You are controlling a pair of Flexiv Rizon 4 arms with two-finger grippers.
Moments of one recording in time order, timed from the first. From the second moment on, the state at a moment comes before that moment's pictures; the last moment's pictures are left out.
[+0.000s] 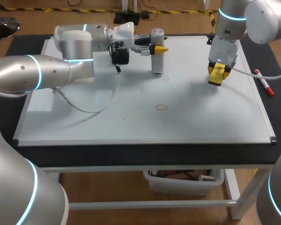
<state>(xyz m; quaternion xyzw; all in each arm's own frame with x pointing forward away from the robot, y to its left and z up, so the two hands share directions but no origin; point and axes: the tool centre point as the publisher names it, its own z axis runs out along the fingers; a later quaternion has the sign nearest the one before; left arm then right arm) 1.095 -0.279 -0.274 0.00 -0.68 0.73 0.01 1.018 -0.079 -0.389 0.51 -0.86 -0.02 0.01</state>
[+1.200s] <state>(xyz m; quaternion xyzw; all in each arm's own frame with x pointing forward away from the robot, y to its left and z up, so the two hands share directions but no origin) 1.034 -0.089 -0.250 0.10 -0.70 0.69 -0.11 1.018 -0.079 -0.389 0.51 -0.86 -0.02 0.01</state>
